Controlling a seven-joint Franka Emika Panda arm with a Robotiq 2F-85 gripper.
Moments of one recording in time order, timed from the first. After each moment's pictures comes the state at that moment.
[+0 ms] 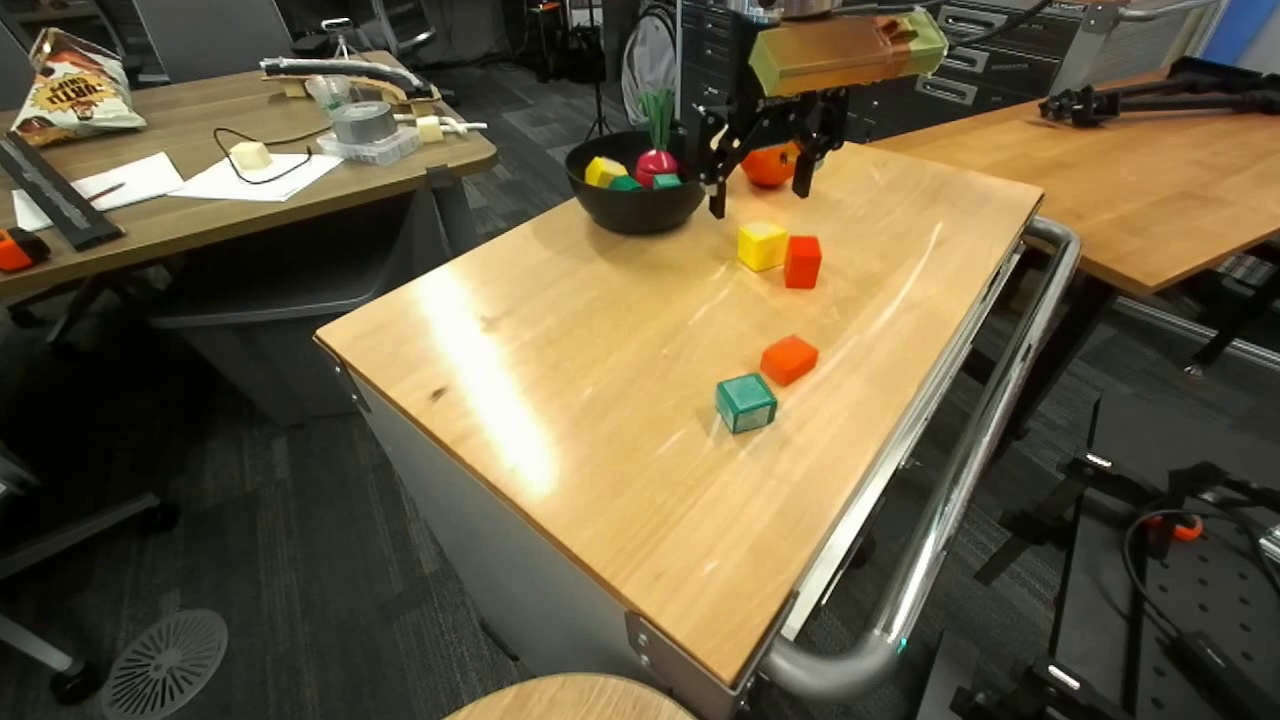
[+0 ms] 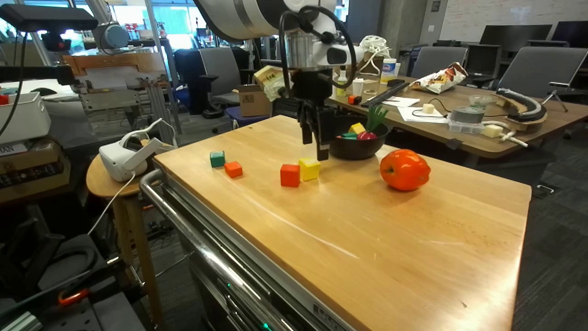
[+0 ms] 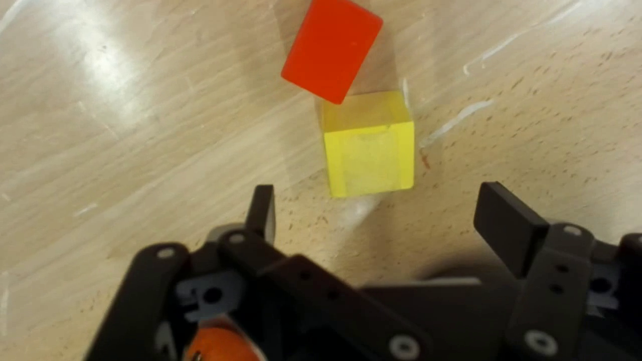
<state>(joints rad) 0.01 0.21 -0.10 -2.09 -0.09 2.33 0.52</state>
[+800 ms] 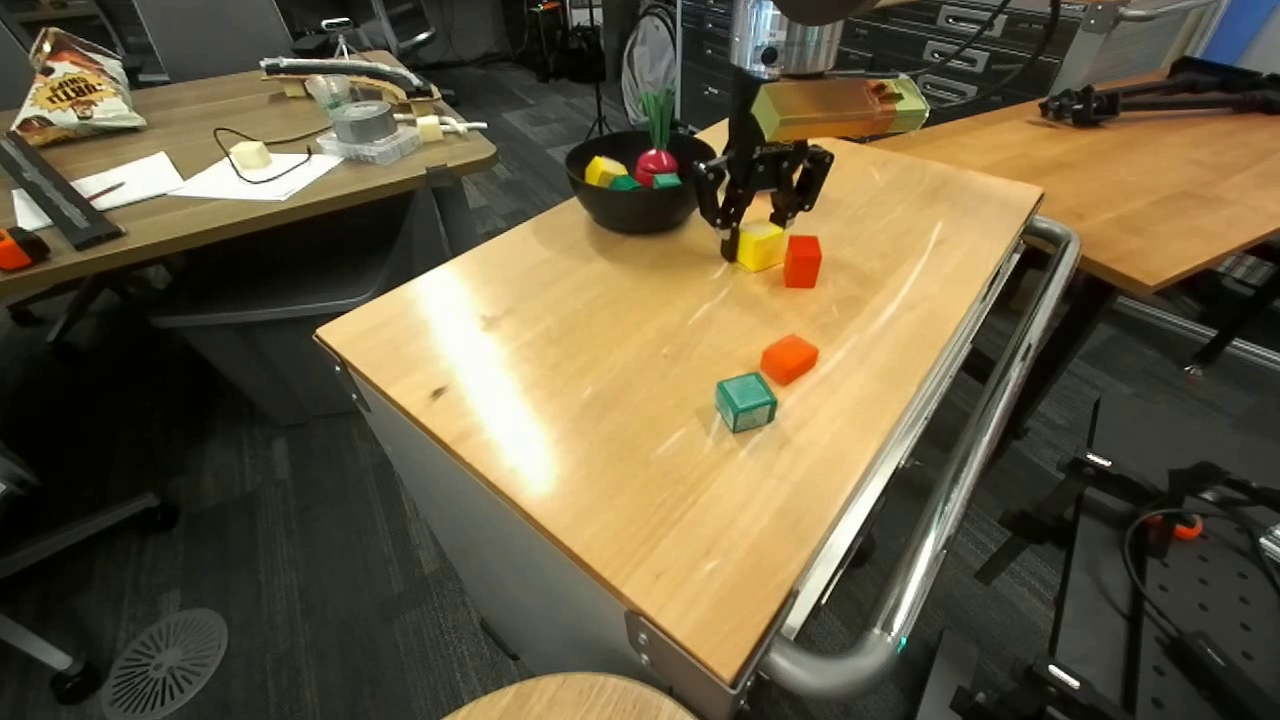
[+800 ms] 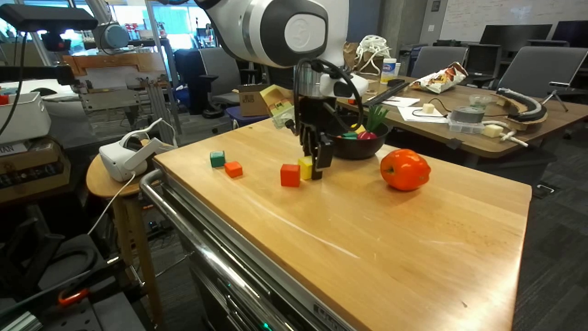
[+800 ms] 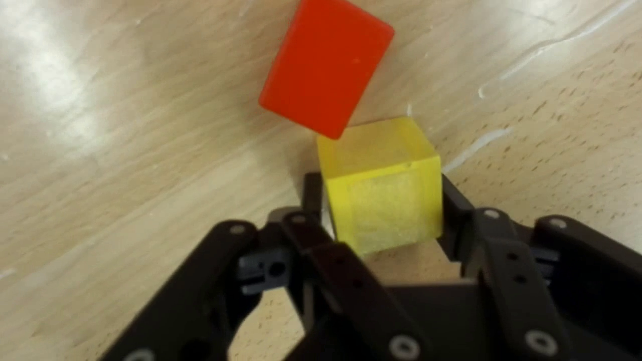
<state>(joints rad) -0.02 0.29 -0.10 -2.10 0.07 2.40 0.37</state>
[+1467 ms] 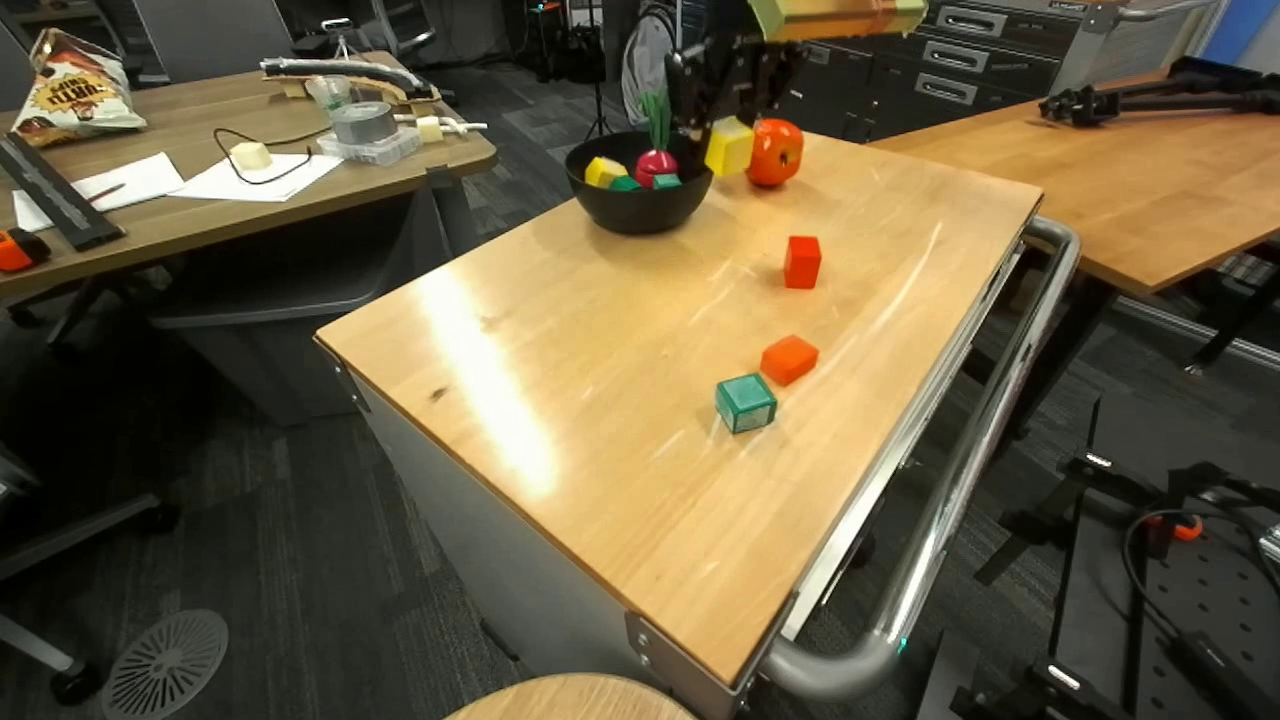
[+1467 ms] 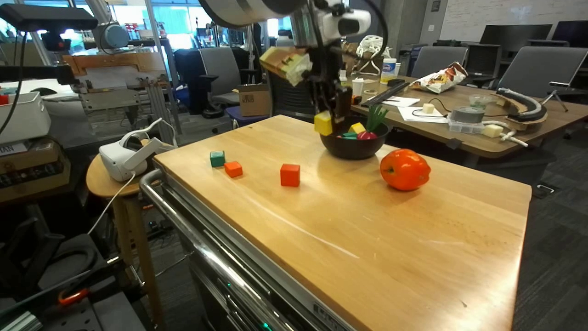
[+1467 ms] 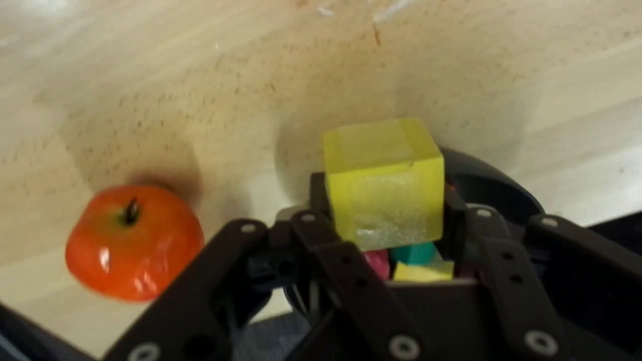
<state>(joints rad) 0.01 0.16 -0.10 -2.08 -0.10 2.50 0.37</state>
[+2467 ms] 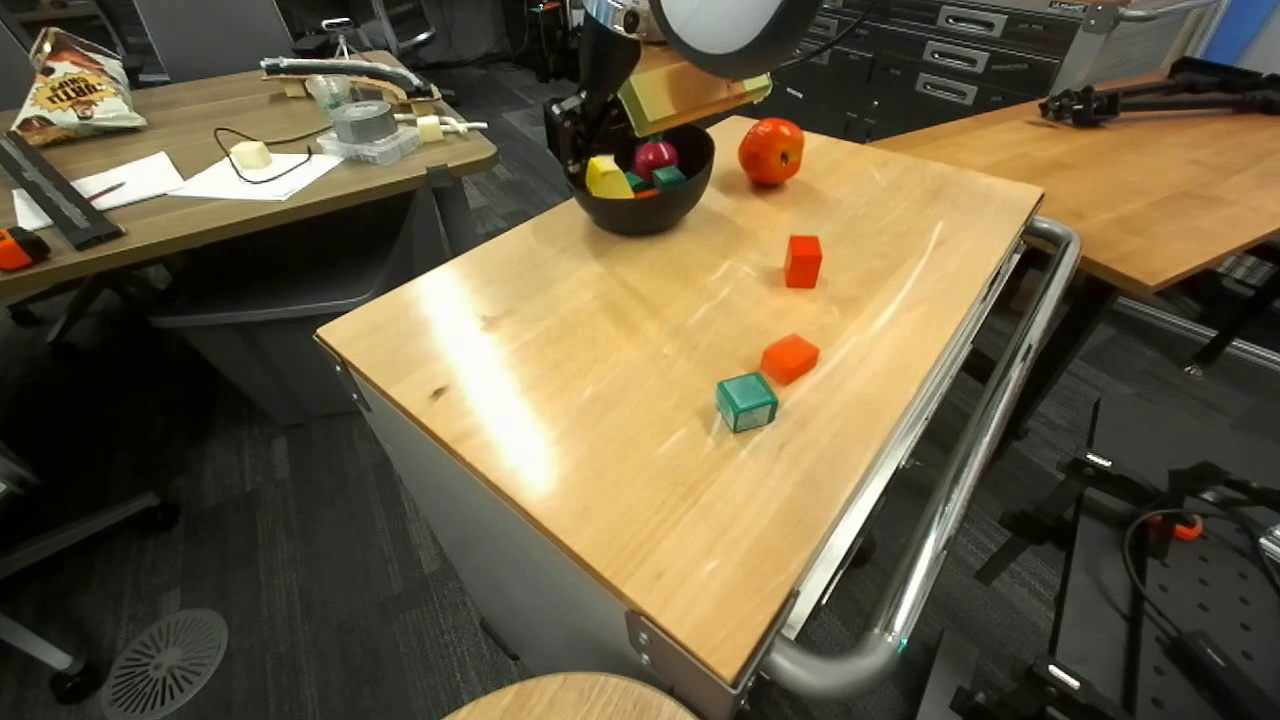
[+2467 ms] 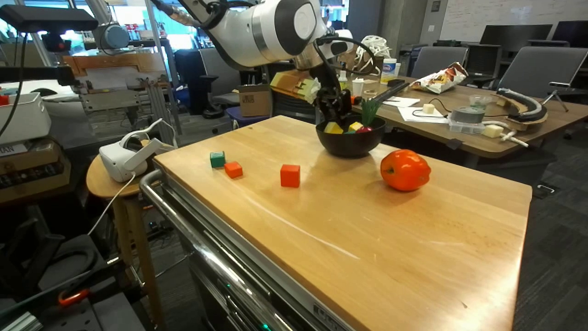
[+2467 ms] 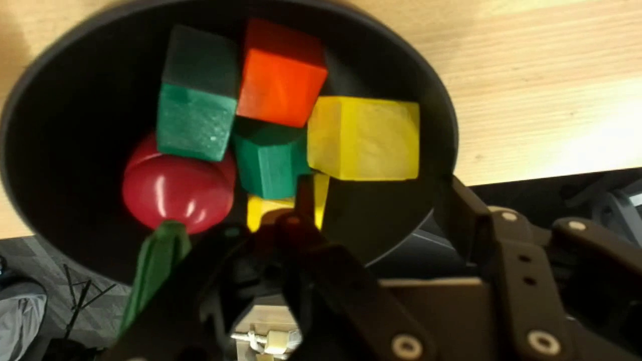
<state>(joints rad) 0.08 0.43 -0.08 -1.88 -0.25 2.74 0.41</state>
